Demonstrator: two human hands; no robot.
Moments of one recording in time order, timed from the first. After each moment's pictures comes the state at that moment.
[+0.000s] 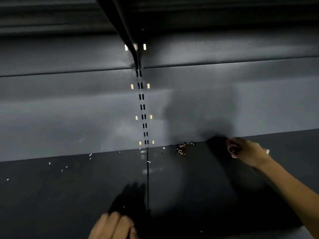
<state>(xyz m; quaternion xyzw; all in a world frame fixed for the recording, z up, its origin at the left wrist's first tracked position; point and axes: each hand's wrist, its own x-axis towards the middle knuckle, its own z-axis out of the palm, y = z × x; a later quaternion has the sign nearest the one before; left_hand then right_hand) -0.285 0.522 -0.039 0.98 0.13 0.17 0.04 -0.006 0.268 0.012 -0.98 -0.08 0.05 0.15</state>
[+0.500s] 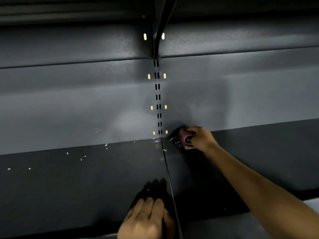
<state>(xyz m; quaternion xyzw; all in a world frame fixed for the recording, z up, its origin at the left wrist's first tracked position) -0.317 0.509 -0.026 0.94 0.06 0.33 0.05 -0.069 0.426 0.010 -0.92 -0.18 0.02 0.35</state>
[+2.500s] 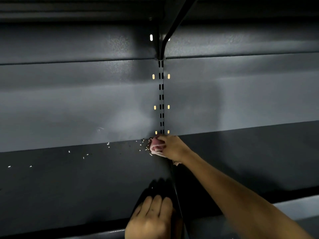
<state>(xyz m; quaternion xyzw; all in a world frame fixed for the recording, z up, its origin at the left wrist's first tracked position) -0.314 0.515 -0.041 0.90 0.05 0.43 -0.01 -0.120 0.494 0.012 -0.90 -0.32 0.10 0.28</state>
